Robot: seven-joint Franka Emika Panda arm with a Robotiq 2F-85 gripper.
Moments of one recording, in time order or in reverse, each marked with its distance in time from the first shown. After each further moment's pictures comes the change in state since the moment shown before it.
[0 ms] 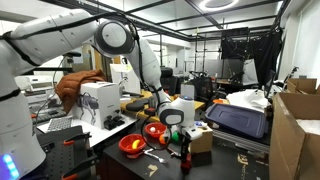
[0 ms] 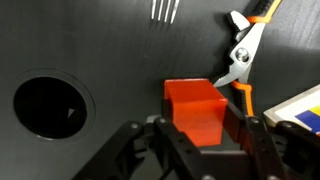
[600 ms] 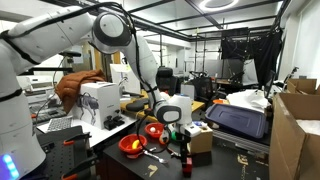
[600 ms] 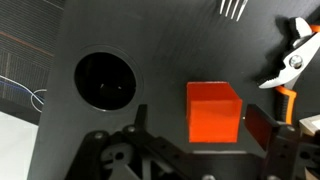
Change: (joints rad) arm 0.094 -0.066 -0.117 -0.123 -0.077 0.017 -0.037
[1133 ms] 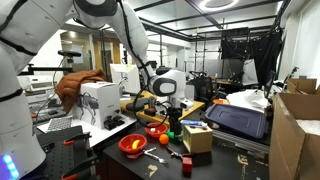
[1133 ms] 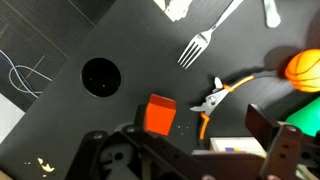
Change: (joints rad) arm 0.025 -0.328 0.059 -0.197 -0.122 -0.203 -0.195
